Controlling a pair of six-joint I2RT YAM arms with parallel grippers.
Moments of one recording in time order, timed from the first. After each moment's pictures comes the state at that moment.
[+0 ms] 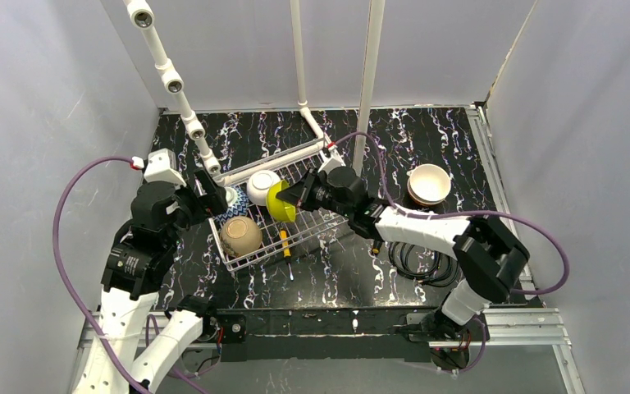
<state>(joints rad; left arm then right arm) -0.28 0.68 1.09 -0.85 -0.23 -0.43 0.93 1.58 0.97 0.41 -0.09 1.00</state>
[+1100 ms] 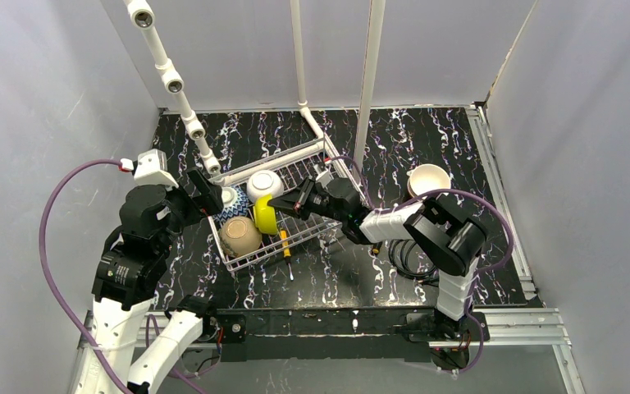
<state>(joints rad) -0.28 0.66 1.15 -0.87 -0.23 -0.44 0.88 1.86 0.90 0.89 -0.31 1.43</state>
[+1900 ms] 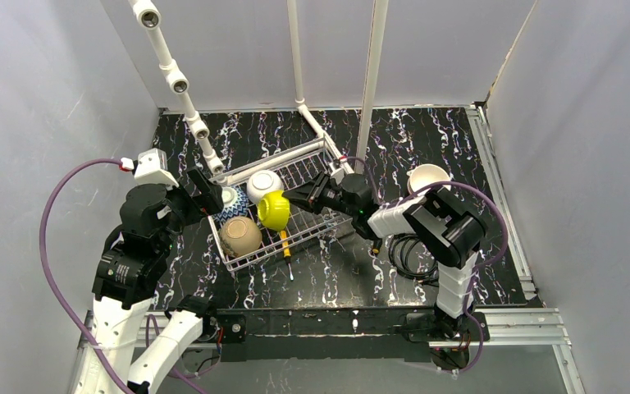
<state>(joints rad) -0.28 0.67 1.15 -0.87 -0.23 -0.44 0.77 1.91 0.85 0.98 -0.37 1.50</state>
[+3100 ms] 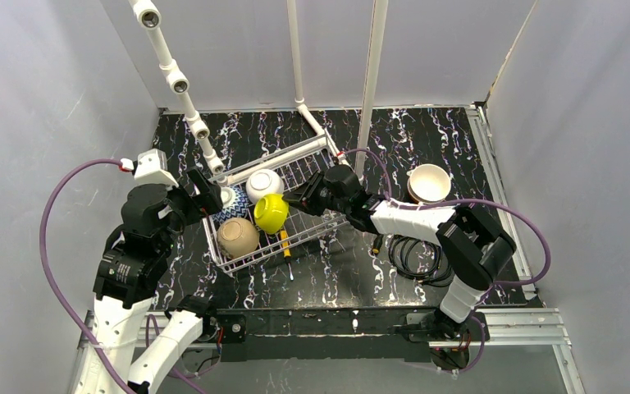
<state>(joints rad) -0.28 0.66 1.15 -0.87 -0.25 -0.44 0.85 1.69 0.99 0.29 -0.11 1.31</state>
